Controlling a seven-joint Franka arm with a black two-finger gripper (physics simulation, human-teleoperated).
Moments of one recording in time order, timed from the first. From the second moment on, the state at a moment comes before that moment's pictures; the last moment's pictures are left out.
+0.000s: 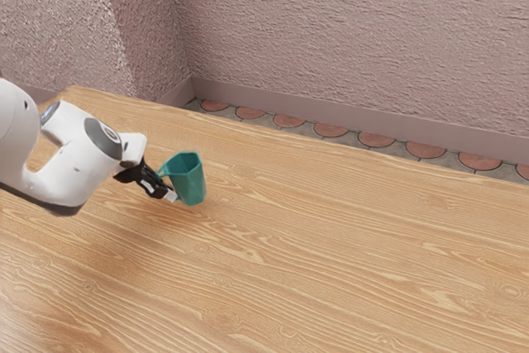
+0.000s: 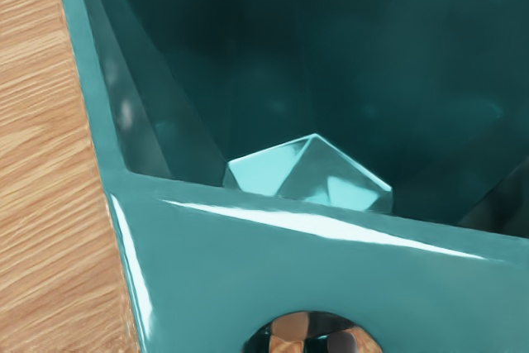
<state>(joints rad) -0.10 0.22 0.29 -2.22 -1.02 2.65 1.59</state>
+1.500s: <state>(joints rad) -0.25 -0.03 0.32 -2.62 -1.73 3.04 2.08</state>
